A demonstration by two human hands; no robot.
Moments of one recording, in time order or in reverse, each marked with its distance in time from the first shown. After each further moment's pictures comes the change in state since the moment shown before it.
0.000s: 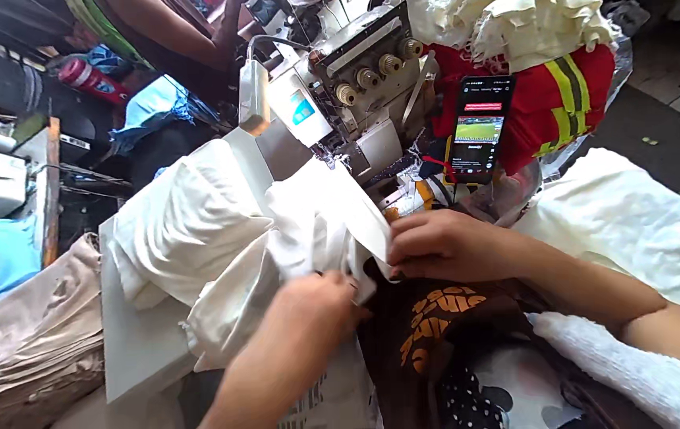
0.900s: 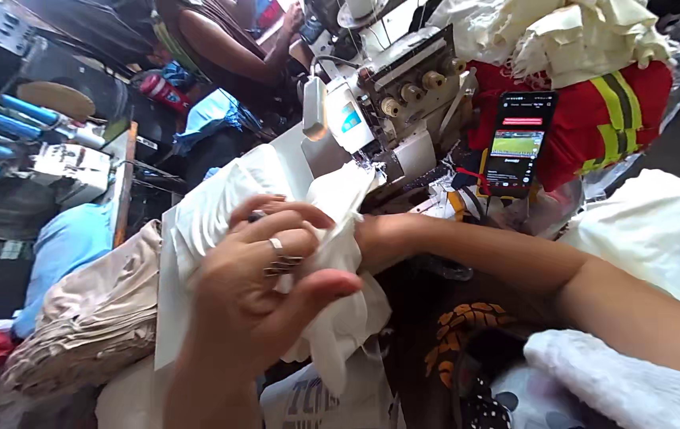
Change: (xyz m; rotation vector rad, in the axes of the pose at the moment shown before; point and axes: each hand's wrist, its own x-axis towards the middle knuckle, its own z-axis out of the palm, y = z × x) left_hand -0.009 -0.028 -0.090 -0.434 0.562 0.104; right_hand 0.118 0.028 0.058 -0.171 -0.547 0.322
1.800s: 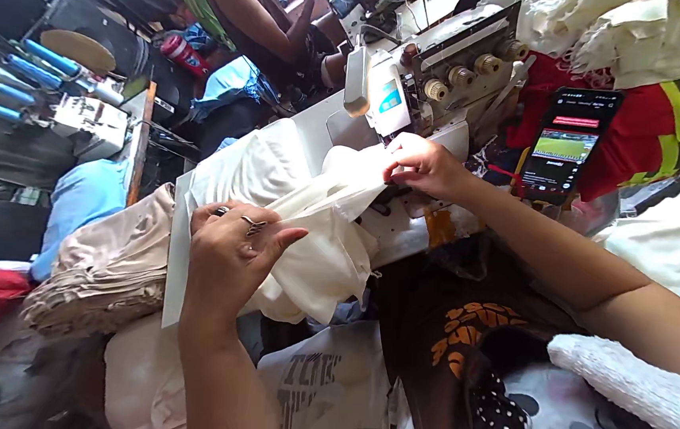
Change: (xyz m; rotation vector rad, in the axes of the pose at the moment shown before) left_hand -0.075 -0.073 -0.023 0.546 0.066 -0.286; right_hand -0.001 0.096 -0.019 0.113 0.736 -0.314
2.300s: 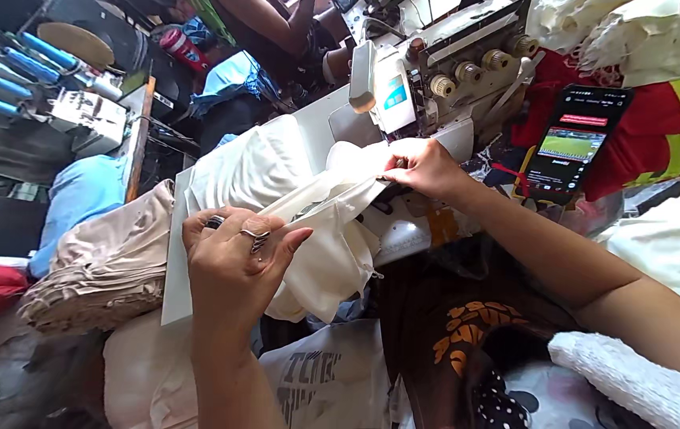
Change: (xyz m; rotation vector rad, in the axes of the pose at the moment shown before) left_hand -0.008 0.023 0.002 0.056 0.139 -0.009; right_hand 0.011 -0.006 0.016 -0.156 0.080 0.167
